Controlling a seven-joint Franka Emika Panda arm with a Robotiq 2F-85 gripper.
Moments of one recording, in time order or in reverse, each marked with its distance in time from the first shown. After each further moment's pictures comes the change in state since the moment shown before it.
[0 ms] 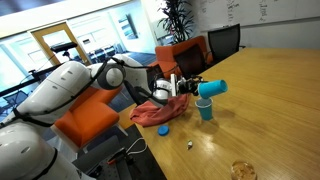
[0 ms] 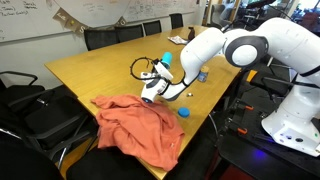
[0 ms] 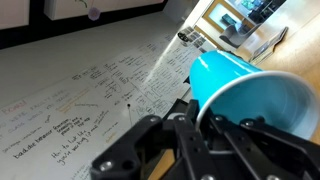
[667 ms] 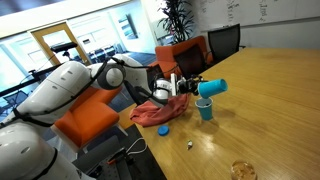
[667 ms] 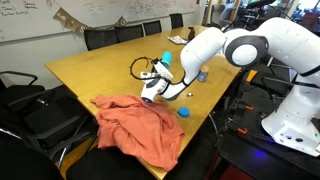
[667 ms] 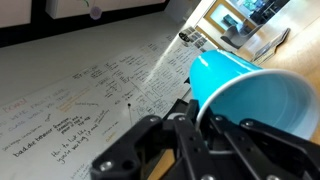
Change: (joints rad) arm -0.004 -0.002 0.004 0.001 -0.010 -0.001 -0.014
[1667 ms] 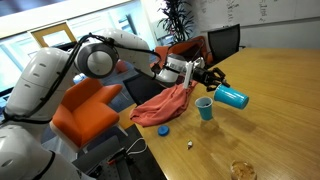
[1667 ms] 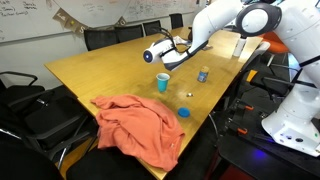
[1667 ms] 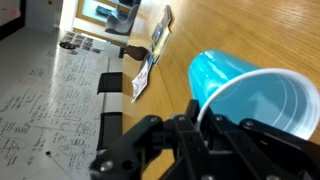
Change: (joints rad) arm -0.269 -0.265 0.081 -0.060 0.385 0.331 0.157
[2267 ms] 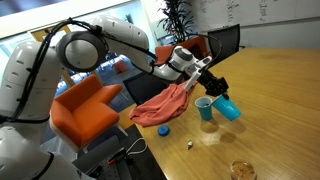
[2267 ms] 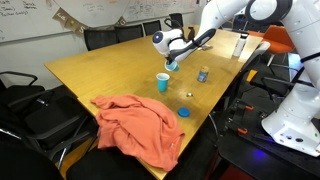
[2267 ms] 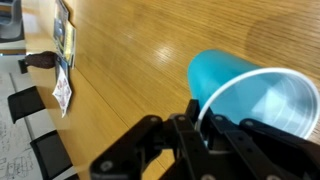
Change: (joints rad) arm -0.113 -0.128 -0.016 -0.136 0.357 0.363 0.080
